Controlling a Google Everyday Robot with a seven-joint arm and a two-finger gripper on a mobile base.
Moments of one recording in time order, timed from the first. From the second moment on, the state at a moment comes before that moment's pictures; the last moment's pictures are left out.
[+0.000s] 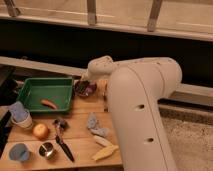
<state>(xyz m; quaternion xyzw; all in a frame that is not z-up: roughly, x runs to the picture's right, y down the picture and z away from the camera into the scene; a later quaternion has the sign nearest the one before) -0.090 -0.068 0.932 -0.21 -0.01 0.83 0.52</state>
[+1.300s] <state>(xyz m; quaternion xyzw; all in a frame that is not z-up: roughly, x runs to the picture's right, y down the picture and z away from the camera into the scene) -0.078 -0.070 0.953 -0.23 0.00 0.83 0.51</state>
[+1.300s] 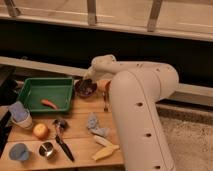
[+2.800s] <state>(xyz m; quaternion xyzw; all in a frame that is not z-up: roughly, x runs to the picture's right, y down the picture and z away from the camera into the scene) -0.083 -0.091 0.951 -0.21 -0.01 0.83 0.51</state>
